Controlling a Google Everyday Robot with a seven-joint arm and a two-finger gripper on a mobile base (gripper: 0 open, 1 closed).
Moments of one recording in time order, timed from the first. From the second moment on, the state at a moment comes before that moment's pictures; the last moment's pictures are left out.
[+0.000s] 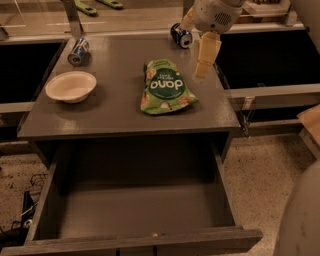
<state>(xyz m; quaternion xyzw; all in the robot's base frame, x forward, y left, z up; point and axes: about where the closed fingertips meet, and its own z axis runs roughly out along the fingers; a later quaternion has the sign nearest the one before) 0.626 -0.085 0.976 -0.72 0.65 0.03 0.22</state>
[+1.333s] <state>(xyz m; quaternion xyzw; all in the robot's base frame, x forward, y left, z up) 0.664 -0.038 0.914 -0.74 0.64 0.08 0.21</state>
